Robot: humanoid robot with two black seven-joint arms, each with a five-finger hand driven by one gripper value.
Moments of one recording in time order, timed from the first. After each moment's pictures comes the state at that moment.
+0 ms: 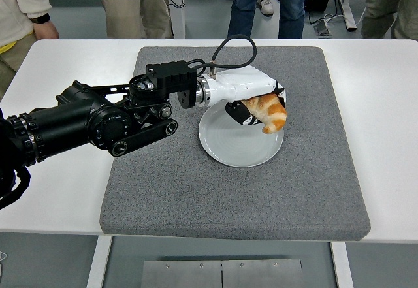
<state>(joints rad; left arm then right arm) -1.26 0.08 -0.02 -0.91 1.46 0.08 -0.25 -0.14 0.00 0.01 0.13 -0.10 0.02 0.41</state>
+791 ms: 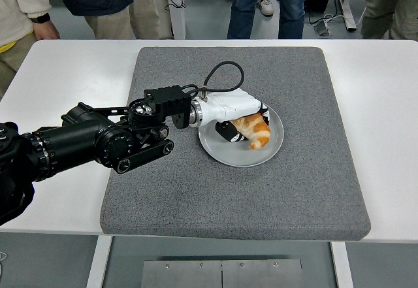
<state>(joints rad) -1.19 0.03 0.07 -0.80 1.44 0.16 -0.26 -0.14 0.00 0.01 0.13 -0.10 0.02 0.41</state>
